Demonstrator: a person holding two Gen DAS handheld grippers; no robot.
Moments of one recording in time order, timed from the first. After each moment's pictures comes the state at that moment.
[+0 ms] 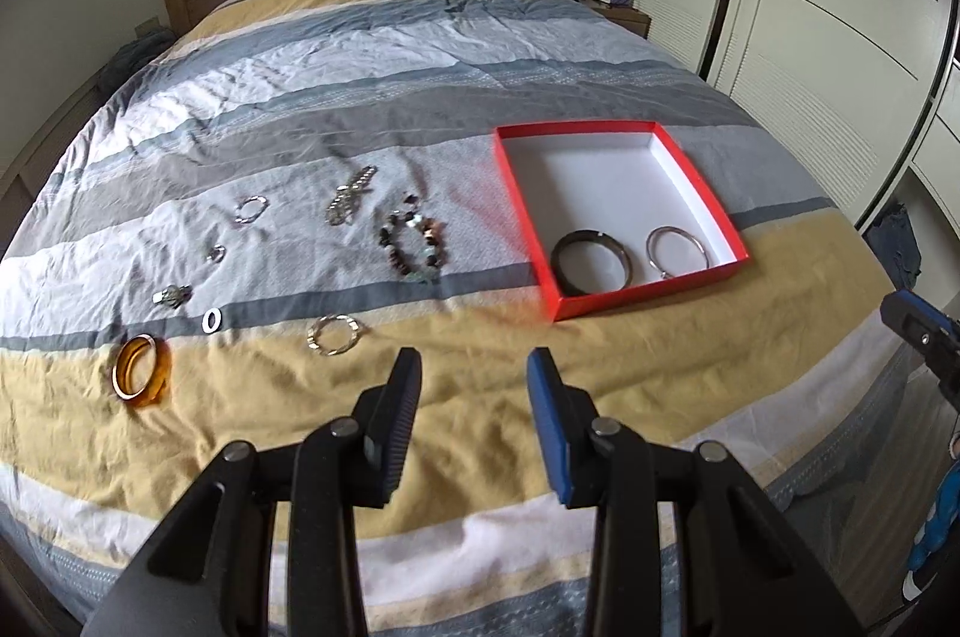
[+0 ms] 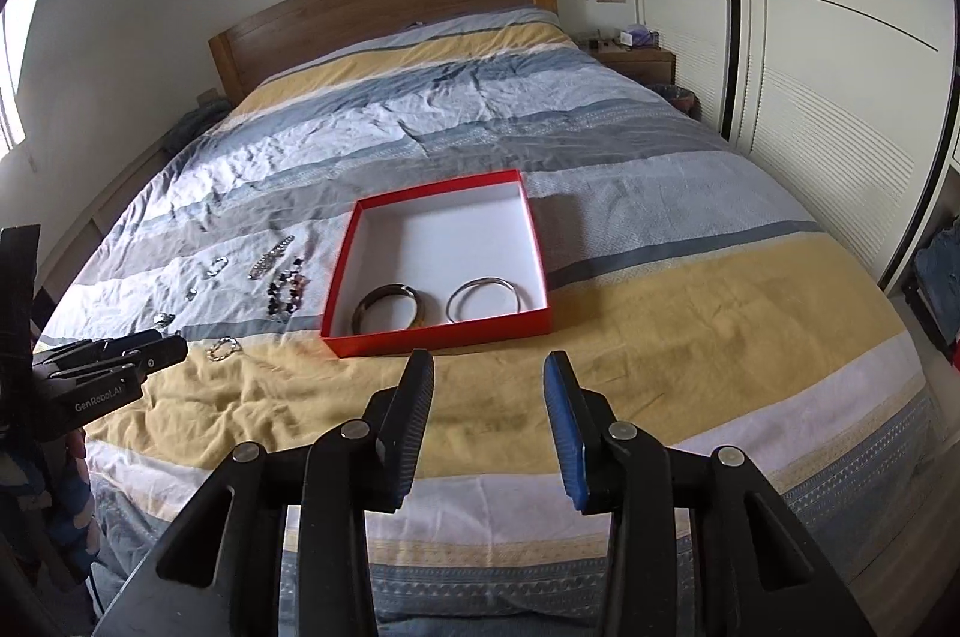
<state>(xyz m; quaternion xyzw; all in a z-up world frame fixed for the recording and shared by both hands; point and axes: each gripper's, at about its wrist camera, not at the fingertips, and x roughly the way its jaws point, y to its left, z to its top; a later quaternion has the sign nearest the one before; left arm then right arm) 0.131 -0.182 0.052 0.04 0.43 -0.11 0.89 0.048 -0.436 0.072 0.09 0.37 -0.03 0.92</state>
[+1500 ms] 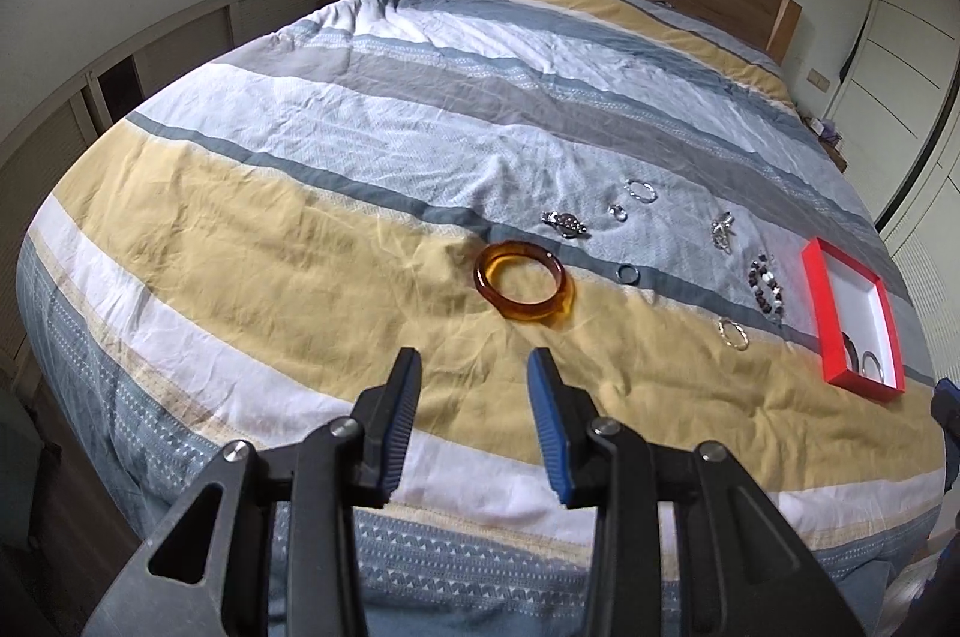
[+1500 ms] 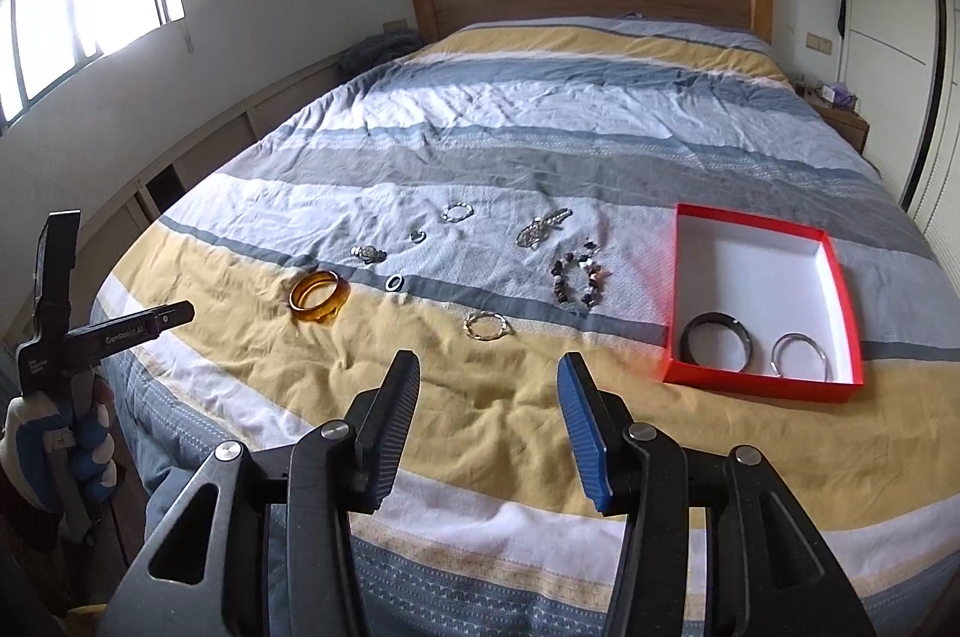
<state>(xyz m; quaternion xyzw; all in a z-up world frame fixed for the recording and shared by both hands) 0.086 0.111 0.030 -0.11 0.42 0.10 0.89 0.089 -0.212 0.071 0.00 0.39 0.17 0.91</state>
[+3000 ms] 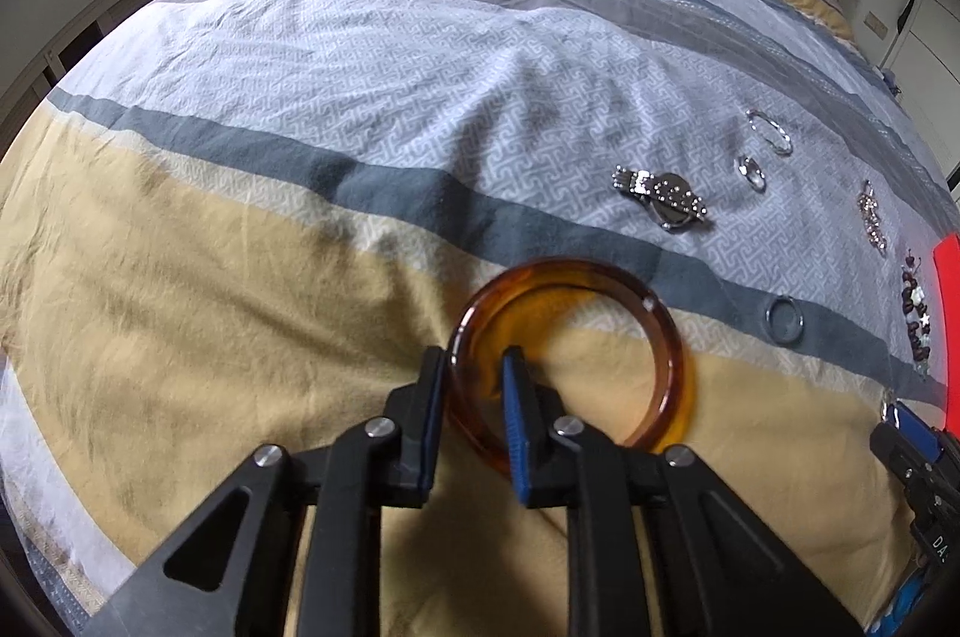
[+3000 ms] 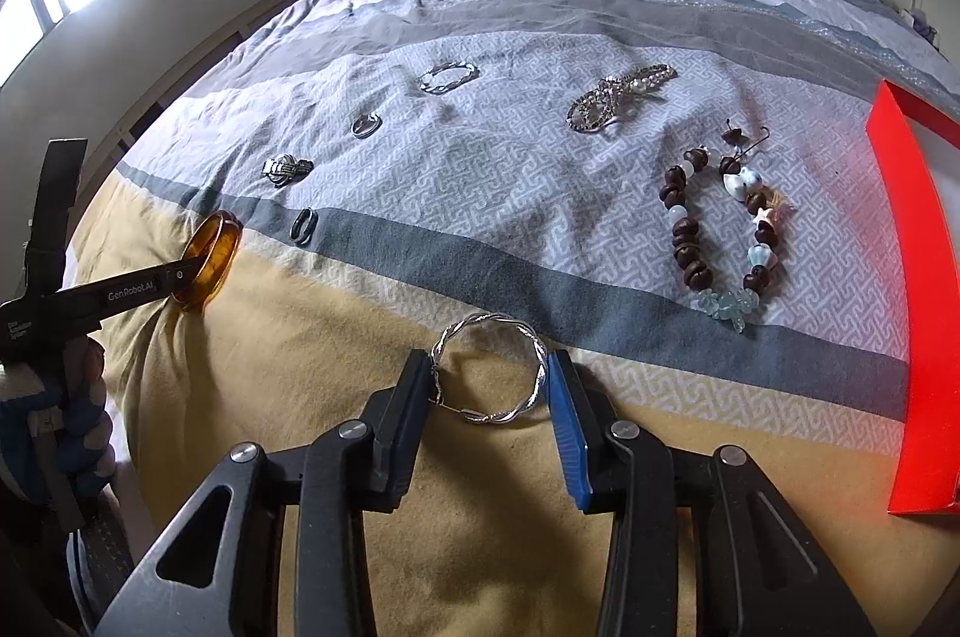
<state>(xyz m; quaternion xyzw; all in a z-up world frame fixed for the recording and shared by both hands) 0.233 0.124 -0.092 -0.09 0.50 0.13 0.85 0.243 -0.149 -0.087 0.01 0.49 0.22 0.85</state>
